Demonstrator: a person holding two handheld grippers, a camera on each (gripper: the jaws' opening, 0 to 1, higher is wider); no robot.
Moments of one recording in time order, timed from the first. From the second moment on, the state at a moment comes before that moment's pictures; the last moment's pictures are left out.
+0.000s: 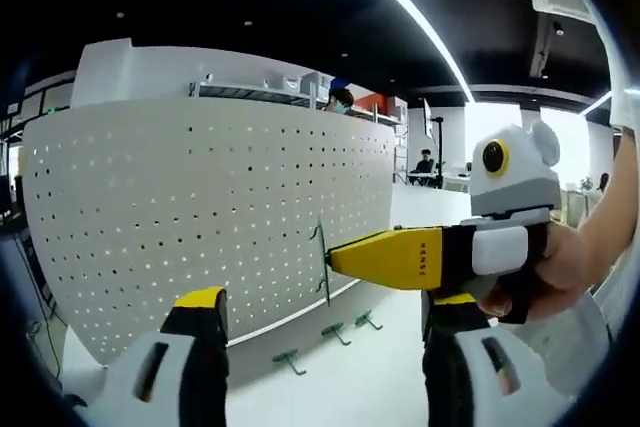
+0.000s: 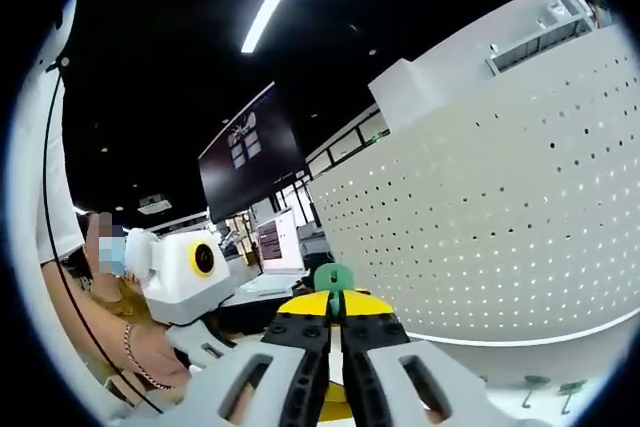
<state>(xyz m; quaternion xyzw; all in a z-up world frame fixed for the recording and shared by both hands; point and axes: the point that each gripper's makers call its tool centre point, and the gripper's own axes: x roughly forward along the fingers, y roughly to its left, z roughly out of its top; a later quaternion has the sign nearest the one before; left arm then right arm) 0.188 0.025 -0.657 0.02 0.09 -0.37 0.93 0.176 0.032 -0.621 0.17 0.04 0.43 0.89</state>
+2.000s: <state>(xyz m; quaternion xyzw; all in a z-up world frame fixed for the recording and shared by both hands) 0.175 0.039 -0.665 0.03 0.07 -0.35 0.93 0.280 -0.020 -0.562 0.06 -0.03 0.22 0.97</state>
